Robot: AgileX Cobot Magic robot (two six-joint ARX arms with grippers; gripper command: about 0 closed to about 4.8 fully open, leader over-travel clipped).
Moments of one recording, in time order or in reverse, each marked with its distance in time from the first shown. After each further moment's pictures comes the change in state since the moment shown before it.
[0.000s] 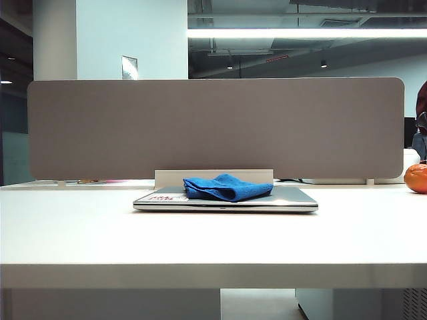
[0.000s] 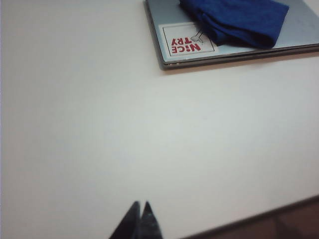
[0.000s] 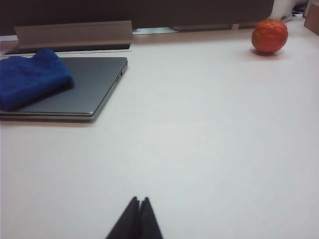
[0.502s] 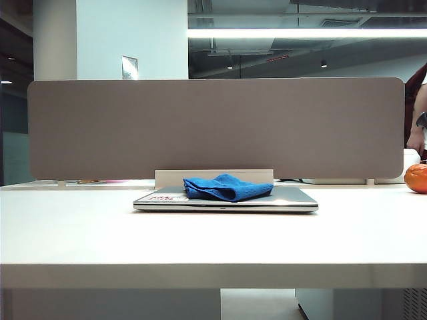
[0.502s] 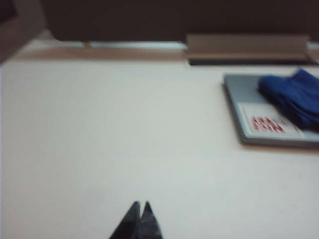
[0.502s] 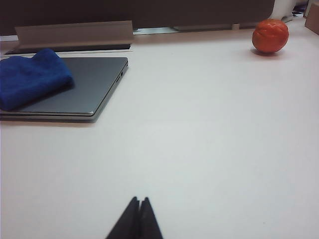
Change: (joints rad) left arm 0.222 -0.142 -0.326 0.521 -0.035 0.000; right arm 0.000 0.000 0.000 0.000 -0.001 0.000
